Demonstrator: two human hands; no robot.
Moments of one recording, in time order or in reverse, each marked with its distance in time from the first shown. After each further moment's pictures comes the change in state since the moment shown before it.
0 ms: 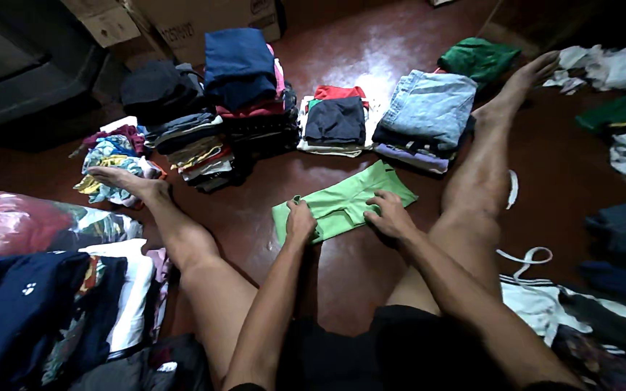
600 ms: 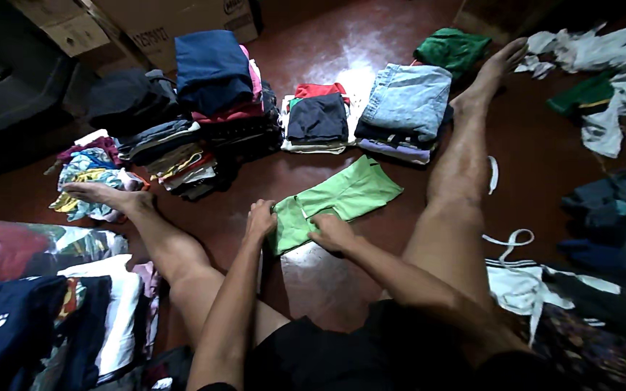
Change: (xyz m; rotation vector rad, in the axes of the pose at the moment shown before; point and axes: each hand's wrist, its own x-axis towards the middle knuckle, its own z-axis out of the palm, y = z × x) left_hand 0.043 -0.086 -0.029 0.067 0.107 0.234; right_hand -0.008 -0.106 0.058 0.028 -0.378 -0.061
